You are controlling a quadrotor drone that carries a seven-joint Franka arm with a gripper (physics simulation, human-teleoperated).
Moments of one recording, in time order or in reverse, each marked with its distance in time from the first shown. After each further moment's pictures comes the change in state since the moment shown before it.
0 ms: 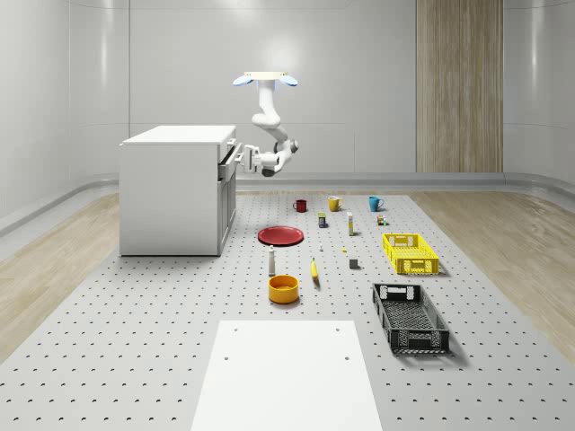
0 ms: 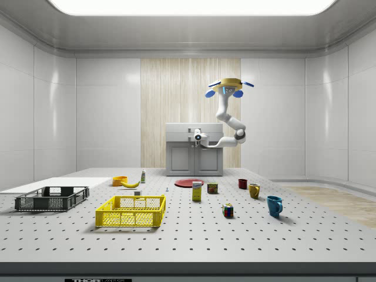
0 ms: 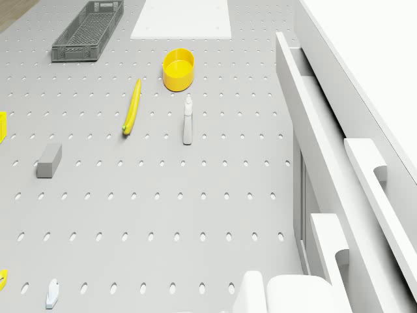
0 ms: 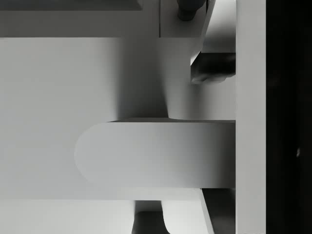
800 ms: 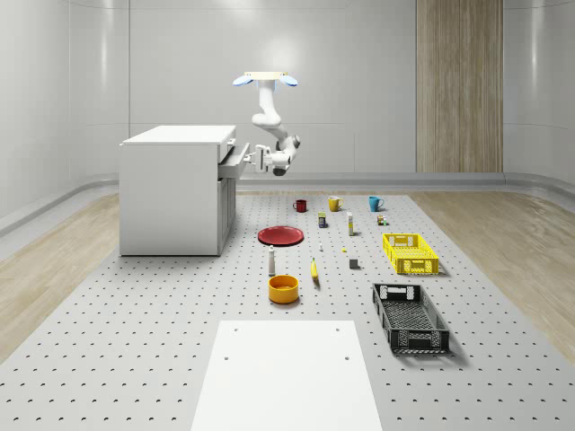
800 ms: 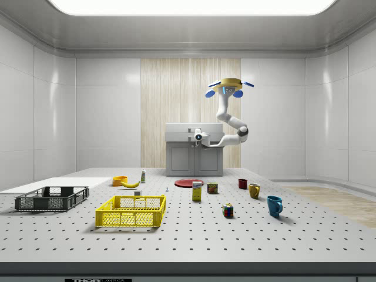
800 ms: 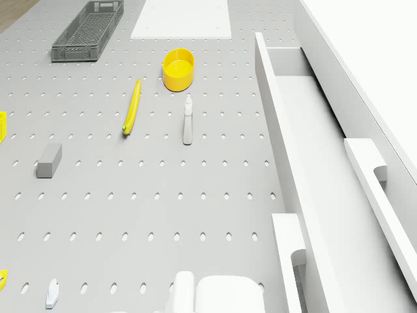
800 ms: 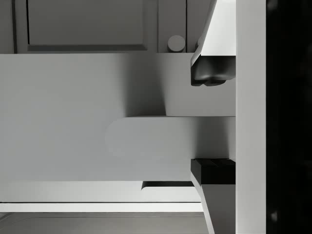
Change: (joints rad) arm -0.043 -0.052 -0.198 0.030 -0.197 -0.141 -0.005
